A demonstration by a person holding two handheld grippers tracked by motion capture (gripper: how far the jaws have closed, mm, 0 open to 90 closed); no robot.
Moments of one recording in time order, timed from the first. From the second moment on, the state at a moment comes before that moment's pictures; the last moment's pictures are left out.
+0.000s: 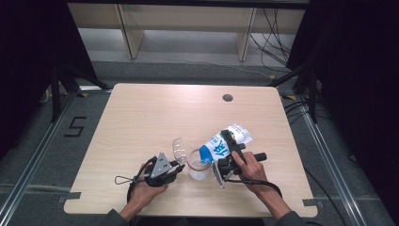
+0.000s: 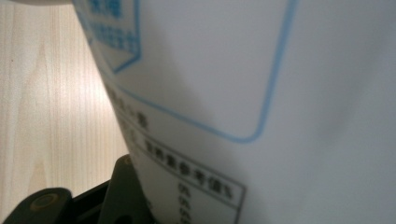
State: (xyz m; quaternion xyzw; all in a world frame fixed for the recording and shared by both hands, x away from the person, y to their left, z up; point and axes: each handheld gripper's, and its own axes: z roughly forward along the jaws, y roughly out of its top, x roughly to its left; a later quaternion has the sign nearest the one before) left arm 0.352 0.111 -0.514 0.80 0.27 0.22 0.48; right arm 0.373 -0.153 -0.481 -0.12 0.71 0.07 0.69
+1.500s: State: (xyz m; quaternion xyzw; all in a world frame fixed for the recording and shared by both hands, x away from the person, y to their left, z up) left arm 0.352 0.111 -0.514 0.81 0.27 0.22 0.48; right arm 0.370 -0.154 -0.485 -0.09 0.72 0.08 0.68
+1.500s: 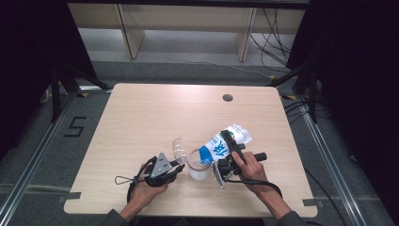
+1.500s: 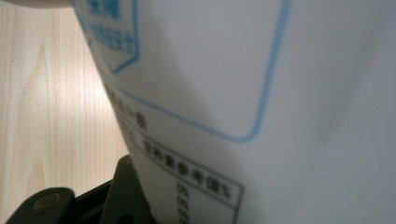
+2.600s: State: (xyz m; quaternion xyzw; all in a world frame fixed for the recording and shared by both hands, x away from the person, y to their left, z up) left arm 0.352 0.111 -0.514 0.81 0.26 0.22 0.48; right arm 0.371 -0.154 -0.483 -0.11 0.71 0.08 0.69
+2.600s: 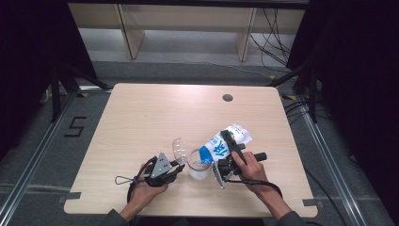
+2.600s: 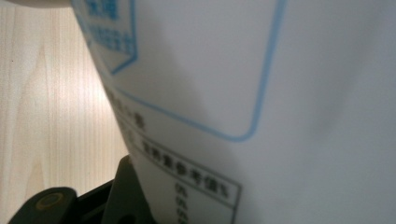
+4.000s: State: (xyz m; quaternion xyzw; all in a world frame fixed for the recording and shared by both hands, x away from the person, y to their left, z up) left arm 0.352 0.111 -0.514 0.81 0.26 0.22 0.48; right arm 0.370 -0.154 -0.484 -0.10 0.72 0.08 0.68
